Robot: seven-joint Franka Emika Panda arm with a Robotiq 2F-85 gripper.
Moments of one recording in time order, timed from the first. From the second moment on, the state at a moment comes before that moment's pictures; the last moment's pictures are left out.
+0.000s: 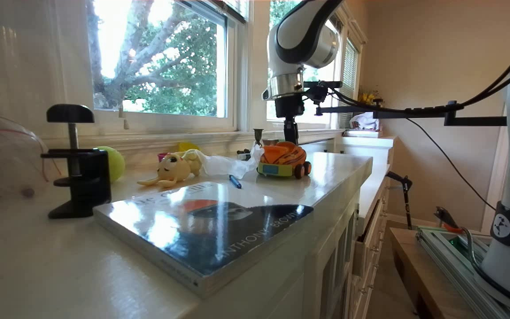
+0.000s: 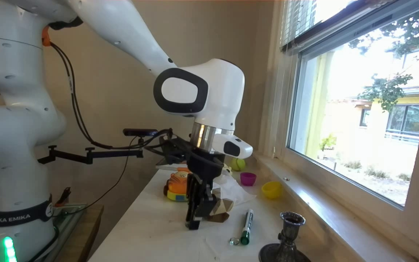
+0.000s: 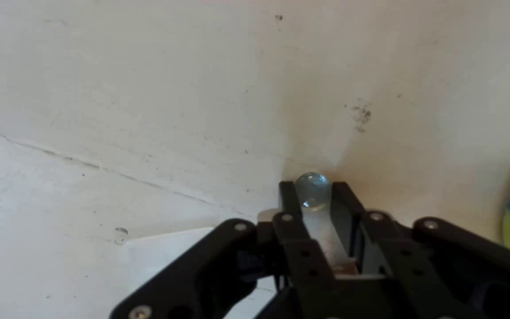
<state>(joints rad) -0.20 -0.06 -0.23 -2.37 -0.09 2.20 -0.43</state>
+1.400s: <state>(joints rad) -0.17 -0.12 -0.19 -2.33 -0.09 2.15 -0.44</state>
